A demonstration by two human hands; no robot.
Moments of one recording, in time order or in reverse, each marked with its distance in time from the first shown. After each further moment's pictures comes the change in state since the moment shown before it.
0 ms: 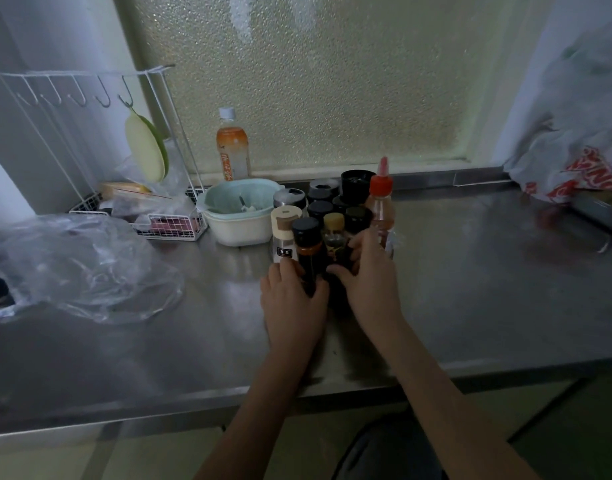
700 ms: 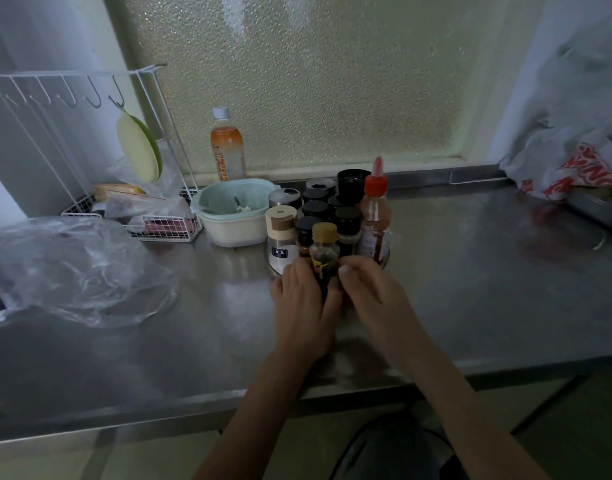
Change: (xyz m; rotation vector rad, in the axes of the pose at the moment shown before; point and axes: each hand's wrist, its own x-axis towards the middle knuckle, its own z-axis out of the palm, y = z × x) left_hand -0.007 0.008 0.002 -0.052 -0.097 0.309; right_hand -0.031 -0.009 -0.036 0.372 -0.258 0.046
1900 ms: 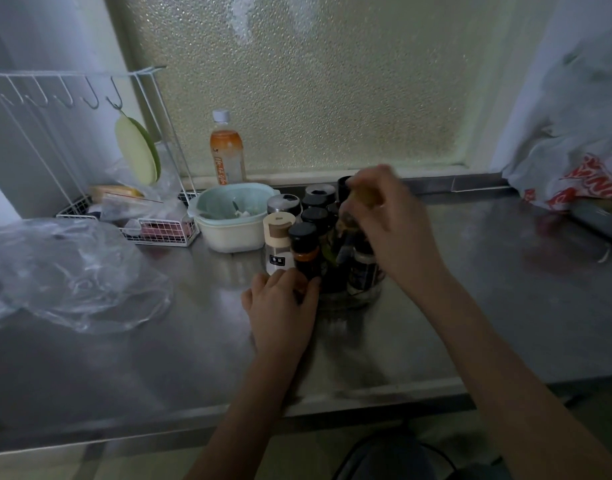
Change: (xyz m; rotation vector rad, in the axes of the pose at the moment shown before) left_hand 0.012 -0.013 -0.007 0.204 0.138 -0.164; right_hand 0.069 -0.041 -0.035 -0.247 0.157 -0.384
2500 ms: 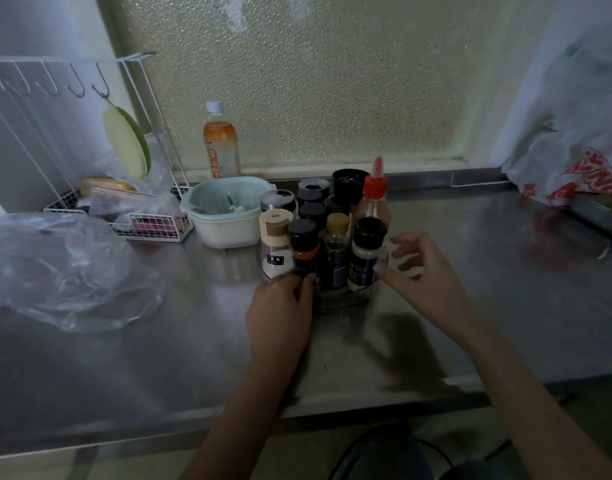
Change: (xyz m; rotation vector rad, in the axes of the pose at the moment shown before) left_hand 0.000 -0.003 0.008 -0.004 -0.115 -0.079; right_hand -0.057 0.070 -0.013 0.040 -0.044 0.444
